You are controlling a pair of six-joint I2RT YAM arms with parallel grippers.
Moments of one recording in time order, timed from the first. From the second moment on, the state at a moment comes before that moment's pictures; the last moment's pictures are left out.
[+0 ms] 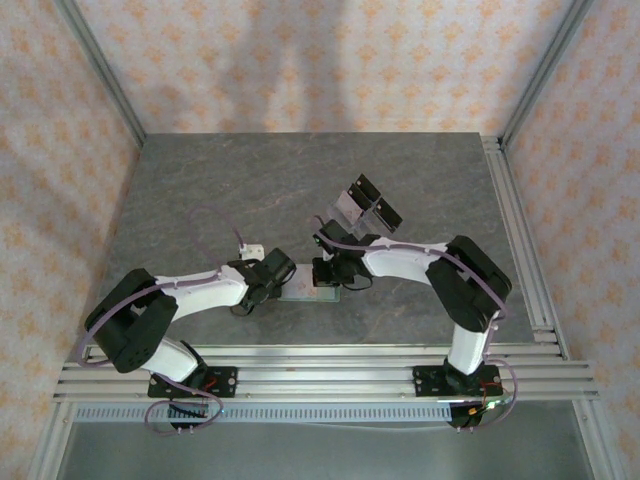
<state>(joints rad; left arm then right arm) -0.68 1.48 0.67 -0.54 -0.55 -0.80 0.82 1.81 1.07 -0.37 -0.23 0.69</state>
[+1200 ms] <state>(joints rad) -0.68 1.49 0.66 -0.52 -0.54 -0.81 0.85 1.77 1.09 -0.46 -0.15 0.65</state>
